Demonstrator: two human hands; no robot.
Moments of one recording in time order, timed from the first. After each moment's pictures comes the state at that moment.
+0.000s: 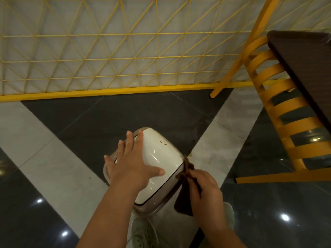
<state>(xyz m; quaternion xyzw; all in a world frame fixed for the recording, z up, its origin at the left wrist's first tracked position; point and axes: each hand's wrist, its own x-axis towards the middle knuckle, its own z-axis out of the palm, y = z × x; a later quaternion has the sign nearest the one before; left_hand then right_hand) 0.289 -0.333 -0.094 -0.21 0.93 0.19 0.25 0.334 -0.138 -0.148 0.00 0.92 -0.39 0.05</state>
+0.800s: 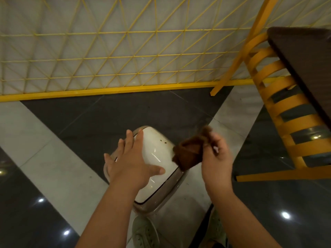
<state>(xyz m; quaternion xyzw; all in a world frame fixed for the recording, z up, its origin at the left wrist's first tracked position) 0.288 -0.332 -0.094 -0.21 0.93 0.19 0.25 0.269 -0.150 -0.110 0.15 0.76 -0.63 0.00</state>
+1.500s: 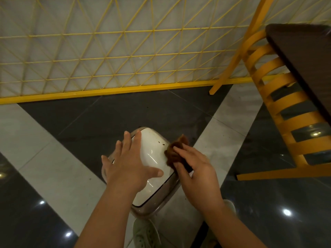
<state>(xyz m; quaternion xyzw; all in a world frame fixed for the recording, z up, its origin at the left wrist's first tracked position) 0.288 -0.332 -0.090 -0.21 0.93 0.18 0.25 0.296 -0.159 -0.116 -0.07 0.91 -0.40 0.08</state>
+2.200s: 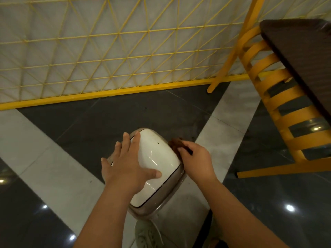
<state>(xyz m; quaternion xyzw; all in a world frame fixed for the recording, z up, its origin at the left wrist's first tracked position) 0.287 -0.334 -0.090 -0.19 0.93 0.18 0.26 0.254 -0.165 -0.136 0.08 0.86 -0.48 0.17</state>
